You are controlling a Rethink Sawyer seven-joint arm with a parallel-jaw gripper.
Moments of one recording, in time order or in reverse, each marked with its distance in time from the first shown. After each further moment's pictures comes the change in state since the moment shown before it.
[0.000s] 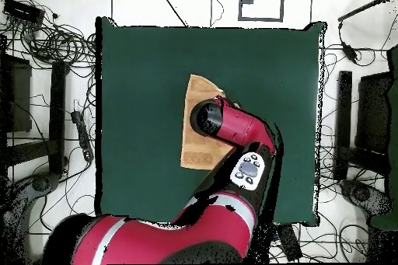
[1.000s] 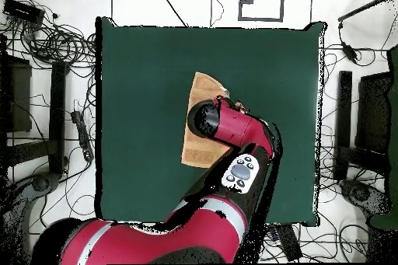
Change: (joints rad) arm 0.036 0.005 -0.055 0.000 0.000 -0.020 0.000
